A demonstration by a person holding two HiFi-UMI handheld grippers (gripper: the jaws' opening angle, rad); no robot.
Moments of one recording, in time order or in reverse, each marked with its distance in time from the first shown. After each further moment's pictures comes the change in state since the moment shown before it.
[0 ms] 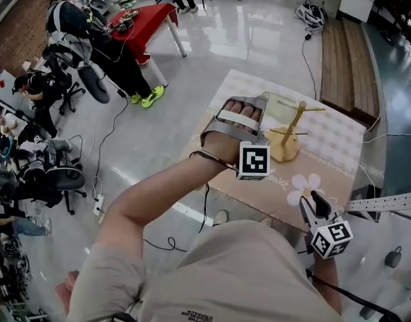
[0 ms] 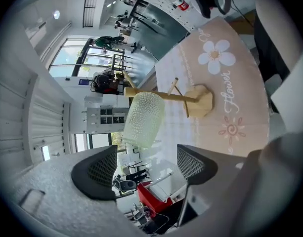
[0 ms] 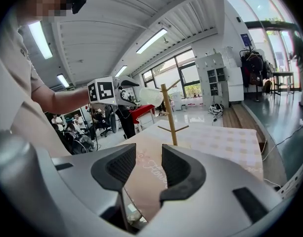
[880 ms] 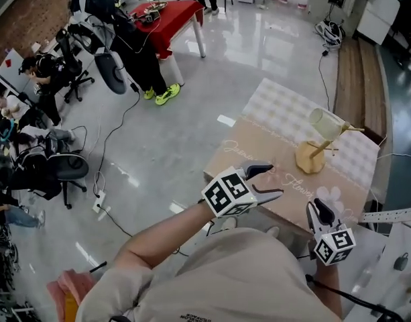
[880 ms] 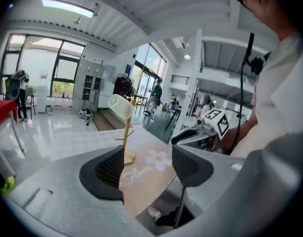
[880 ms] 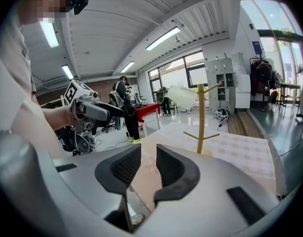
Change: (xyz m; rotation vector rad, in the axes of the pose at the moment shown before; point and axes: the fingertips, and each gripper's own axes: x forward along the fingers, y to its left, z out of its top) left arm -0.159 -0.102 -0.065 -1.360 -0.662 -0.737; right arm 0.068 0.120 0.024 -0.096 0.013 0.018
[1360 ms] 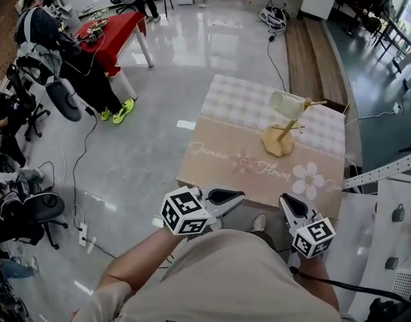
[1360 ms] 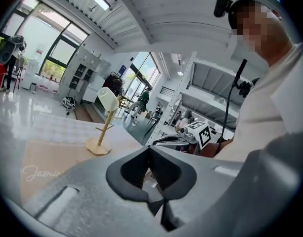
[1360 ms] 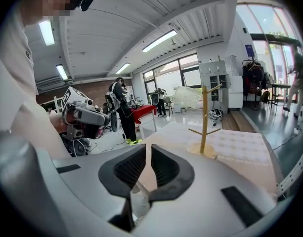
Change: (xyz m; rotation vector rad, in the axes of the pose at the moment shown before) left arm -0.044 -0.045 -0.030 -0.151 -0.088 -0.258; right arm -0.008 0.050 -0.010 0.029 -0.017 -0.089
